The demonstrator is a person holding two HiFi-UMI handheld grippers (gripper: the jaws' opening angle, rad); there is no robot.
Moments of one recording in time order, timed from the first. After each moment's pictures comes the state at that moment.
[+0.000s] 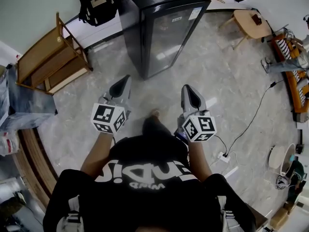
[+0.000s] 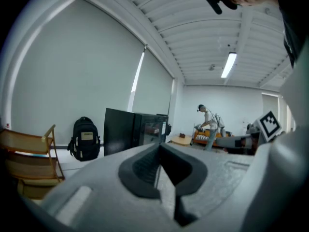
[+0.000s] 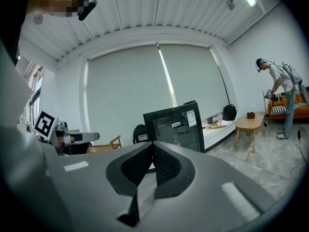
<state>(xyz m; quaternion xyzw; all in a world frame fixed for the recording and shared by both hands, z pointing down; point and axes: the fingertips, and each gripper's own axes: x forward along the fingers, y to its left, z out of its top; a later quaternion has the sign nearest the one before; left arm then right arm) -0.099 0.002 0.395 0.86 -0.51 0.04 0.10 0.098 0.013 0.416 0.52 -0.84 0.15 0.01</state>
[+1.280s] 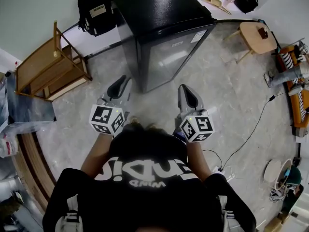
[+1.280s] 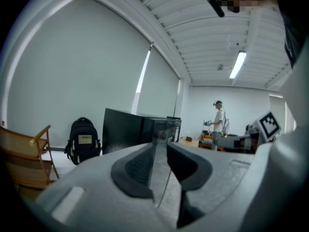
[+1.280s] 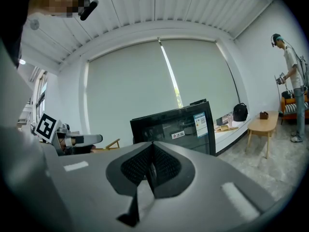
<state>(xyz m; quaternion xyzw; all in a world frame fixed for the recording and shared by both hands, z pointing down) -0.101 -0.153 0.389 0.84 -0.53 0.03 0.11 0.087 -0.155 0.403 0.48 -0.87 0.15 0.01</state>
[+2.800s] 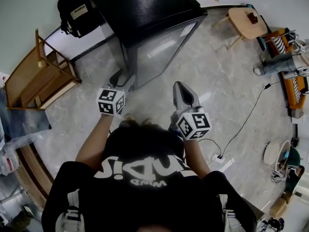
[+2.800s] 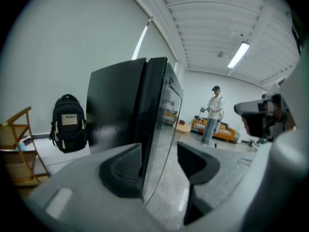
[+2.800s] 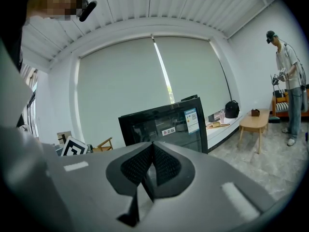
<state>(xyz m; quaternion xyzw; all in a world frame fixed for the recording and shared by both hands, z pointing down) -0.077 -0.241 0.511 0.86 -0.47 0.10 0.17 0.096 -0.180 0.423 0.51 -0.84 0.17 0.02</state>
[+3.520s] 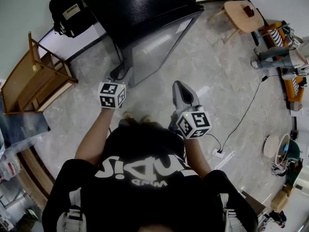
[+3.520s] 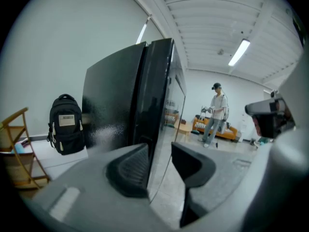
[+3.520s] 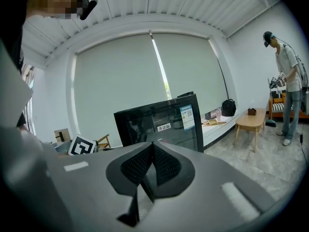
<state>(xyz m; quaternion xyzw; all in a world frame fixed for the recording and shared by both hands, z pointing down) -0.061 -0.277 0.526 0.86 -0.47 0.11 0.17 0.111 -0.186 0.437 0.52 -0.83 0.18 0.04</state>
